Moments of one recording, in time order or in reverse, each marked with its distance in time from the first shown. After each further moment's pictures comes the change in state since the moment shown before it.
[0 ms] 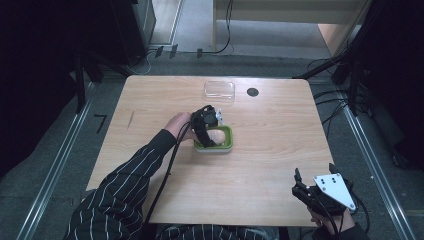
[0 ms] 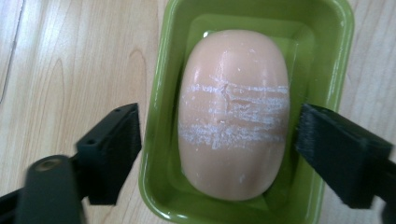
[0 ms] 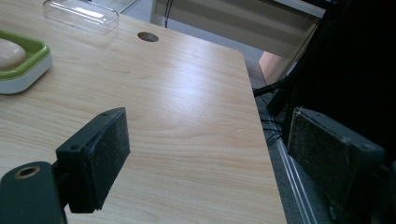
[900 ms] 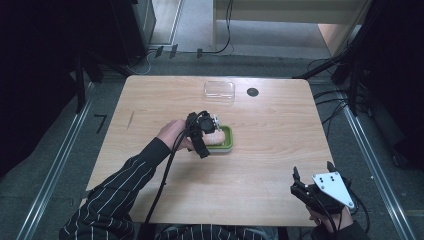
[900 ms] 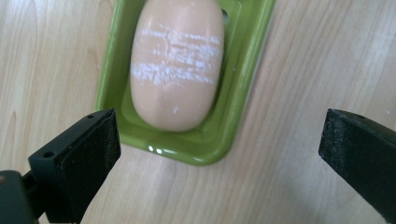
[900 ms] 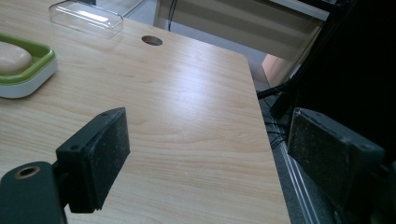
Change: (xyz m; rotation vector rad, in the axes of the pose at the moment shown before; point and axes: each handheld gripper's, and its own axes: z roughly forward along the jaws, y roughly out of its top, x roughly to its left) left arm -0.038 -0.006 -0.031 0.120 0.012 -0.084; right arm 0.002 0.002 0.003 -0.010 0.013 -0.001
